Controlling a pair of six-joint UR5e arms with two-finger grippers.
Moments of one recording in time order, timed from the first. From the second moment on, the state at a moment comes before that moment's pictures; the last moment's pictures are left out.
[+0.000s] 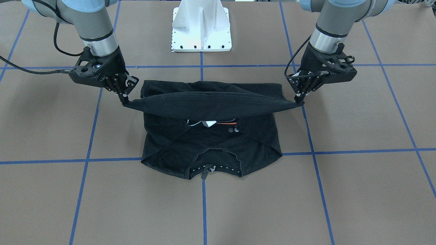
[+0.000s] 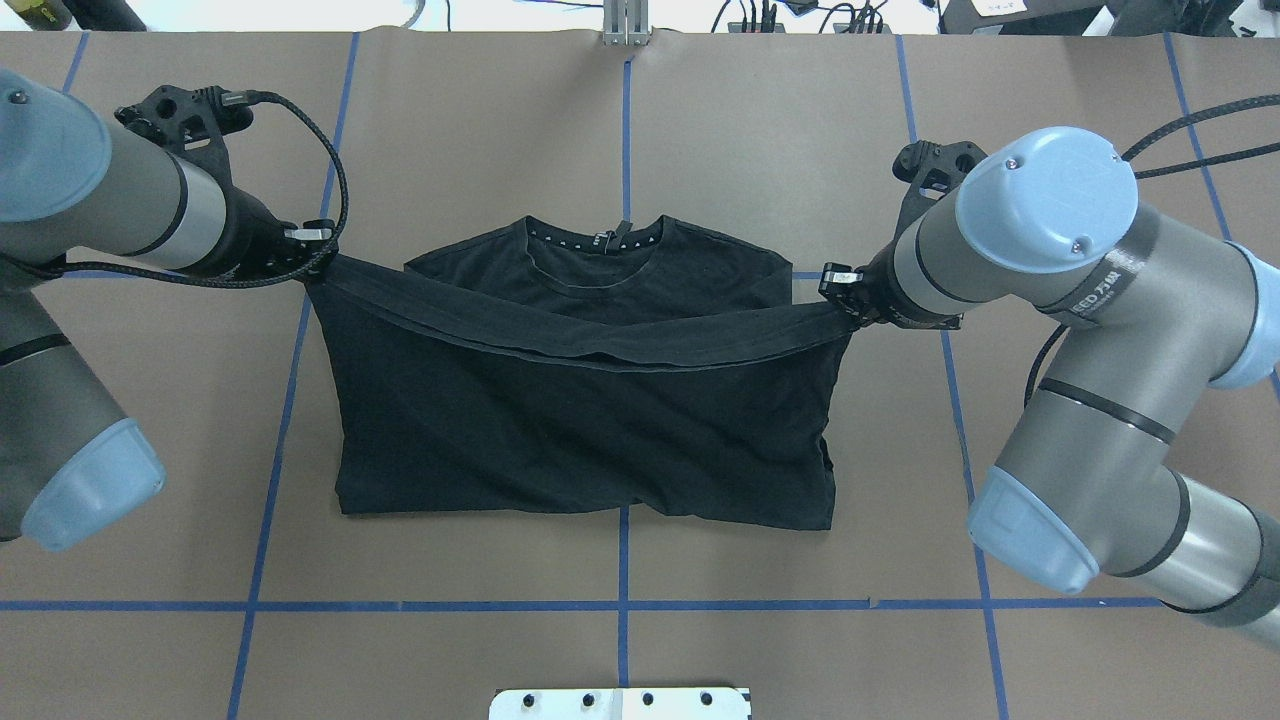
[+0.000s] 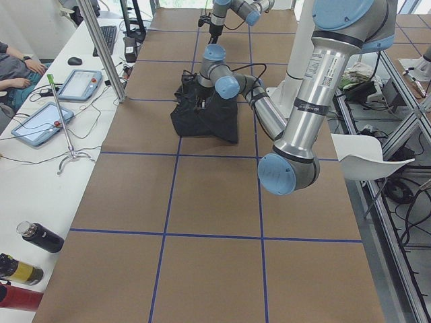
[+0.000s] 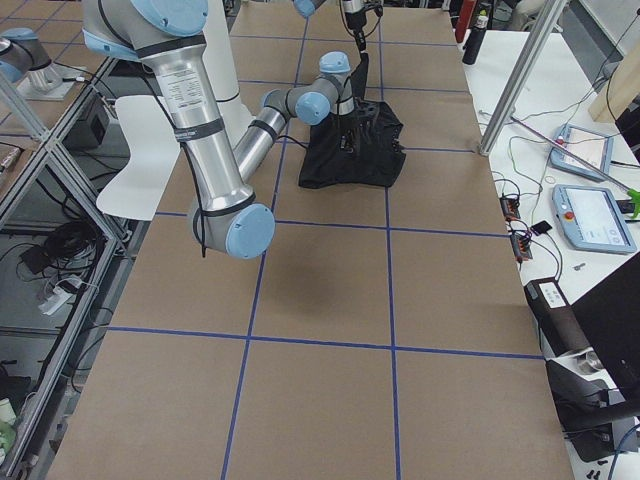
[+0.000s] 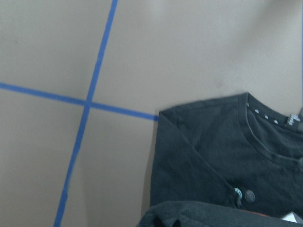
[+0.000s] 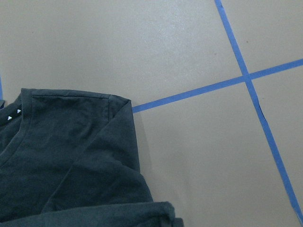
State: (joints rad) left arm -0.80 -1.92 -2.01 -1.62 -1.89 -1.25; right arm 0.68 -1.15 2.01 -1.67 1.82 1.37
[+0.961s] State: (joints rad) left arm -0.77 -2.05 -1.64 -1.72 -1.81 -1.15; right arm 0.69 -1.08 1.71 -1.53 1.81 1.33
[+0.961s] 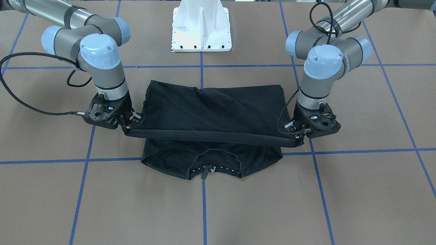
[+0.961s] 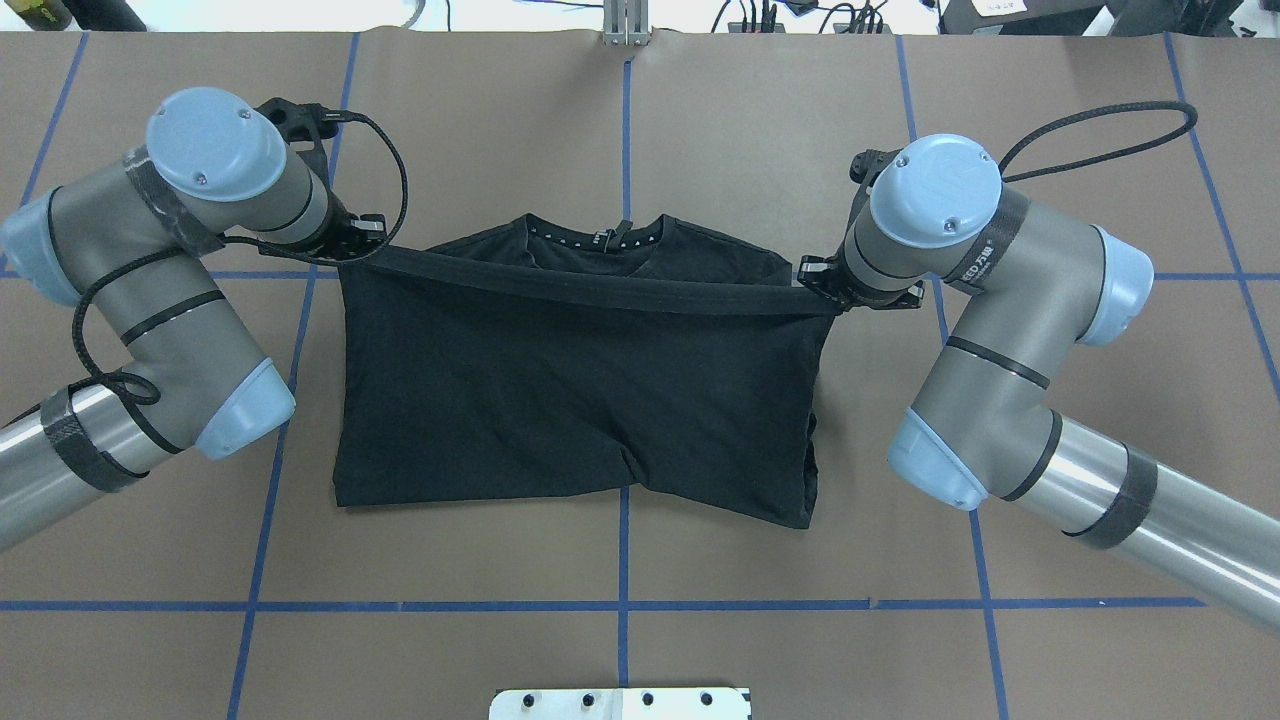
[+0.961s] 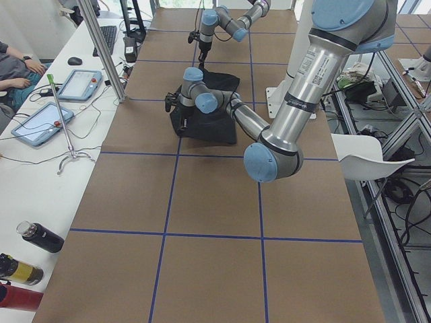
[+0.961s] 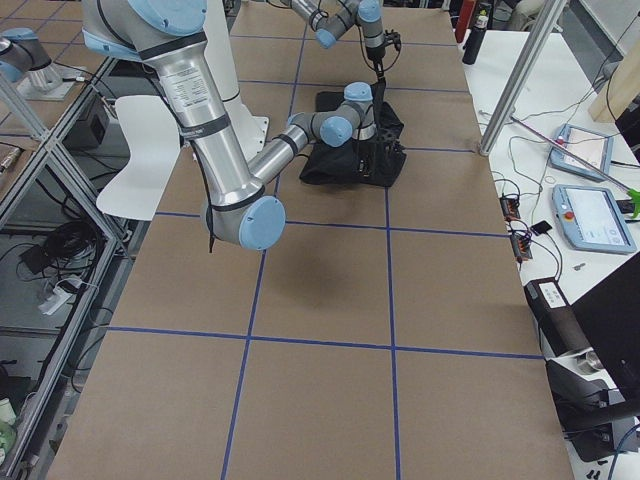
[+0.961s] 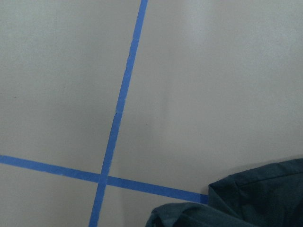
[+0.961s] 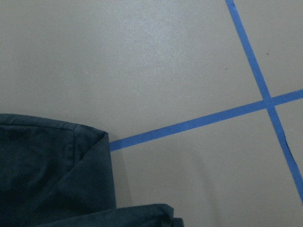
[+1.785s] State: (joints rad) left arm -0.76 -2.08 -1.60 -1.73 -1.81 -1.03; right arm 0.70 -1.05 1.66 -1.51 1.81 1.29
